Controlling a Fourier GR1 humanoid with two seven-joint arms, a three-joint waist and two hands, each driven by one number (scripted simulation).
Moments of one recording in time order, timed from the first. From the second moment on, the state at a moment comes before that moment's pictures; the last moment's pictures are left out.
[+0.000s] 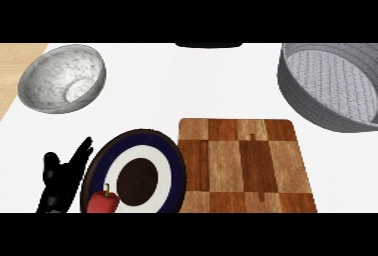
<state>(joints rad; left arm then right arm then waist) 0.12 0.20 0.00 -1.47 0.04 0.01 0.25 -0.09 -1.14 -0.43 -1.47 -0.54 0.58 -0.23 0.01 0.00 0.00</state>
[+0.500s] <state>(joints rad) 0.08 0.19 -0.01 -1.44 0.03 -0.01 0.26 -0.45 -1.16 -0.24 -1.21 -0.42 0.55 -0.16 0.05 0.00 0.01</state>
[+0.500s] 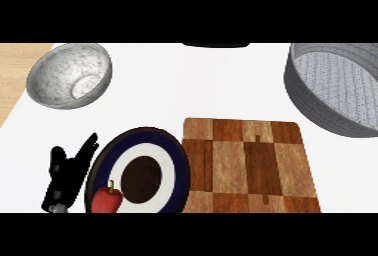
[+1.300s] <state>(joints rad) 0.08 0.19 0.00 -1.44 0.03 -0.02 0.25 -0.82 -0.92 -0.08 -0.68 -0.16 0.57 -0.30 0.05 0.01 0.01</state>
